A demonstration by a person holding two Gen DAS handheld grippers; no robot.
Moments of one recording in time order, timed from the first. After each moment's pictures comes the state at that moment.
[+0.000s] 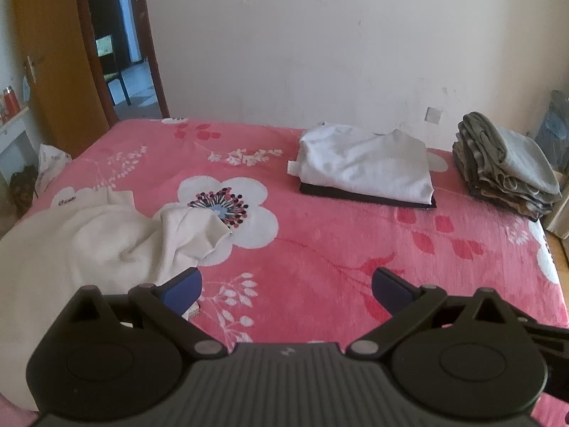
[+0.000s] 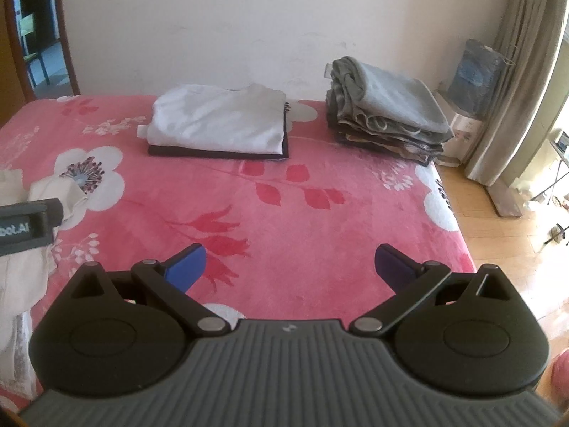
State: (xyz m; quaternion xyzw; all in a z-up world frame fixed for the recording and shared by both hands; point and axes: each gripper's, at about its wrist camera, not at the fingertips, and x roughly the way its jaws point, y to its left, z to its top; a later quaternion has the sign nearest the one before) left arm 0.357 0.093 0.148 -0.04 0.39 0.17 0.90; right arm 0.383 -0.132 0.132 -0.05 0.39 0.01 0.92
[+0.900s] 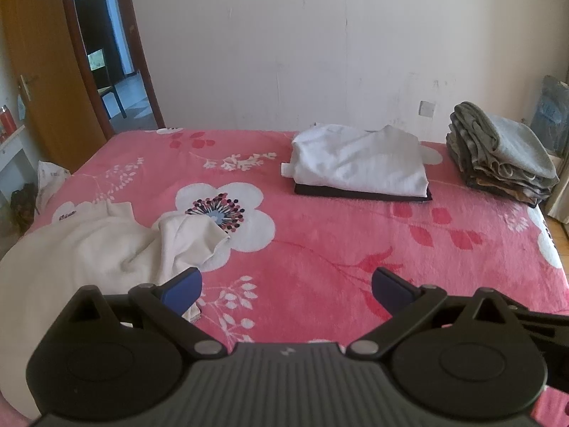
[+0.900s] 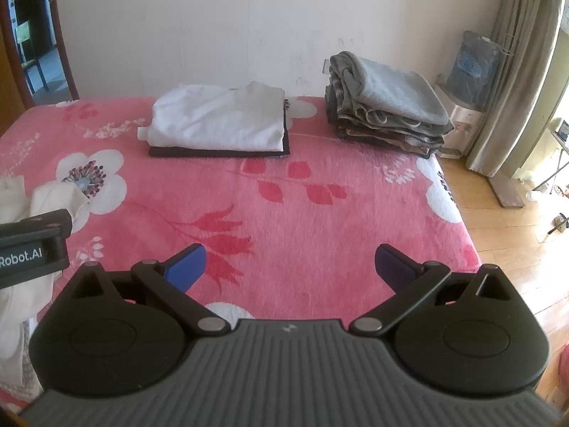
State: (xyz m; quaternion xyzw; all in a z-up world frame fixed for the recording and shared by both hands) left arm 0.358 0.081 0.147 -0.02 0.40 0.16 0.90; right arm 0.383 -0.132 0.131 -0.04 0.40 0.01 0.92
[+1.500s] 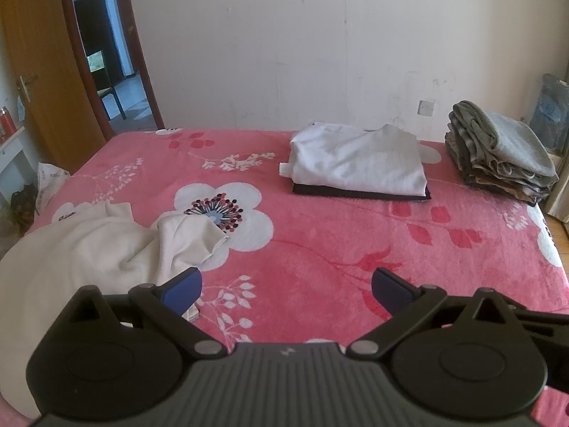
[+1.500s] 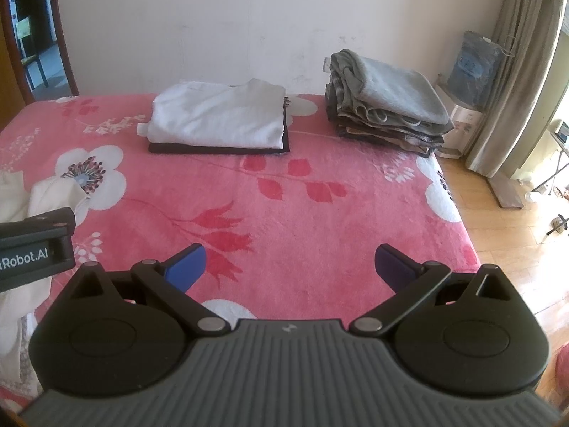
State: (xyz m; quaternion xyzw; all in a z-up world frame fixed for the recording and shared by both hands) left arm 0.358 0.078 0.145 -0.01 0.40 0.16 0.90; right arm 0.383 -0.132 0.131 -0.04 0.41 0.01 0.91
